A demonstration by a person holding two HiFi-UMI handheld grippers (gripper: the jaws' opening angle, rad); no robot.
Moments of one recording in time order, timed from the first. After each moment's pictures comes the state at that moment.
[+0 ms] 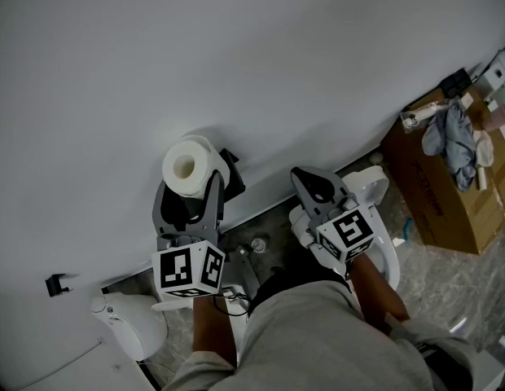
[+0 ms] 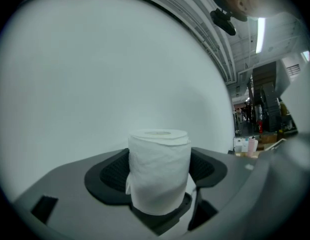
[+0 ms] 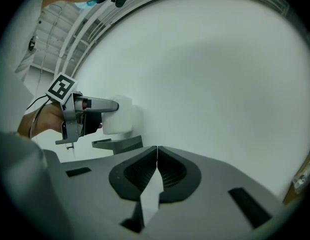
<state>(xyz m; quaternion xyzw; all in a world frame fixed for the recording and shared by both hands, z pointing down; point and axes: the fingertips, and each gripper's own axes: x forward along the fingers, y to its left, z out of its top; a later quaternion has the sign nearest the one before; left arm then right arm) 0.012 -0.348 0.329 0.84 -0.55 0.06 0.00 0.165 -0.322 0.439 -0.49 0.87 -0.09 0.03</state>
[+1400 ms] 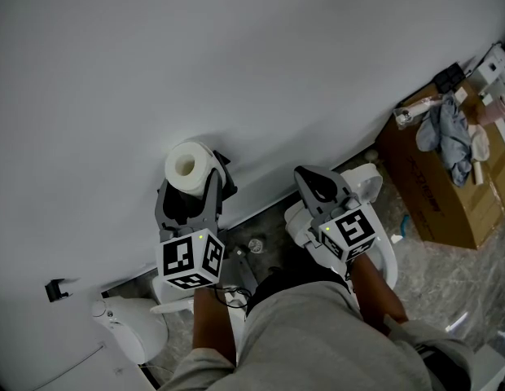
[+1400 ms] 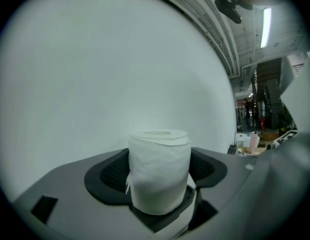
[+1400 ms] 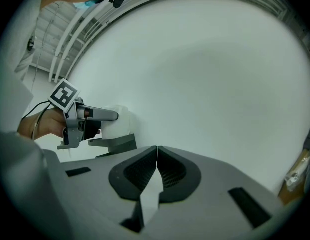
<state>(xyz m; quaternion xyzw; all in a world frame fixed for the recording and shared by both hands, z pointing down) 0.022 -0.361 0.360 0.83 -0.56 0.10 0.03 0.195 -0.318 0.448 -0.51 0.85 -0.09 0.03</state>
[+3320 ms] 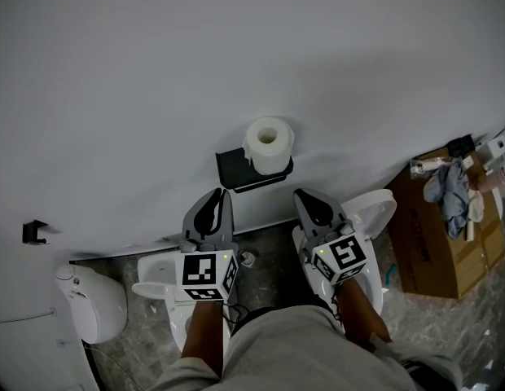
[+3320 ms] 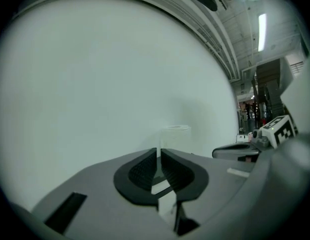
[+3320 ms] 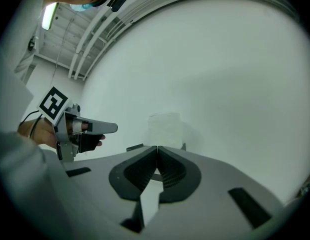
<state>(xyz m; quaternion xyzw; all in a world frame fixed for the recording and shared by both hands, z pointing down) -0.078 -0.255 0.359 0.82 -0.57 0.07 0.01 0.063 -0.257 0.403 -0.45 0.89 -0.04 0.03</state>
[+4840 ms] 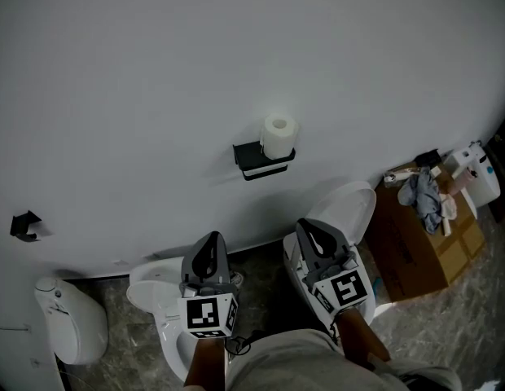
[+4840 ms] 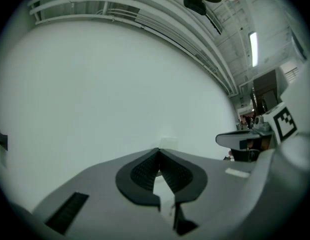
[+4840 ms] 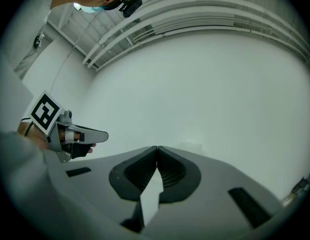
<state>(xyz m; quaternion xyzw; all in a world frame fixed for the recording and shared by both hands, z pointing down) -0.155 -0.060 0.342 0.81 -0.58 -0.01 -0.03 0.008 -0.066 0.333 -0.49 0.87 0.09 0.01</state>
